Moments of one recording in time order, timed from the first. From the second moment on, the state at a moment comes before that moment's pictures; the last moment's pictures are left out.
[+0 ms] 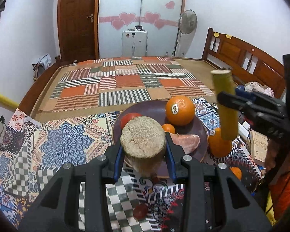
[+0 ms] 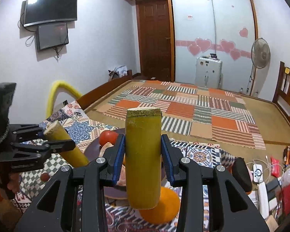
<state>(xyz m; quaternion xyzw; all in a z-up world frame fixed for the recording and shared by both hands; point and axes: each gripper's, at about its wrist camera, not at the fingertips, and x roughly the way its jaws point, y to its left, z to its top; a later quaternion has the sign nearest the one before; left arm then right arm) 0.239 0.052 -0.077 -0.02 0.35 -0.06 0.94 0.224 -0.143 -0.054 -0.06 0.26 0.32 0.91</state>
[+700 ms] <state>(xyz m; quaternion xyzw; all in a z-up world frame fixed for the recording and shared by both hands) 0.297 0.041 -0.092 0.00 0.35 -0.05 0.93 0.248 -0.104 -0.072 -0.14 0.32 0.35 0.87</state>
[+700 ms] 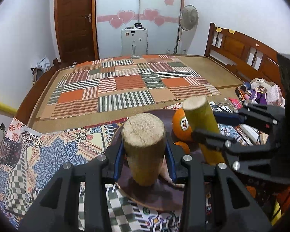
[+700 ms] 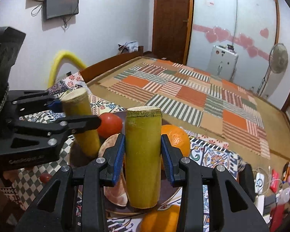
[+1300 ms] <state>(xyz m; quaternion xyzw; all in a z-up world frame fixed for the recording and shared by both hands) 0.314 0.039 -0.108 -0.01 0.39 -0.05 0.92 0.257 -0.105 -0.077 -0.13 0.33 0.37 0.86</state>
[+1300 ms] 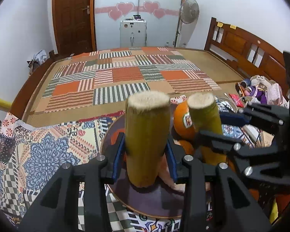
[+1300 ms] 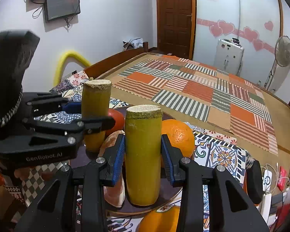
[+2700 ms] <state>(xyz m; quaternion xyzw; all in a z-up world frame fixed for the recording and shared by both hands) 0.144 0.062 -0.034 0.00 0.30 -0.01 0.95 0.151 -0.165 -0.030 -0.08 0.25 0.32 0.91</state>
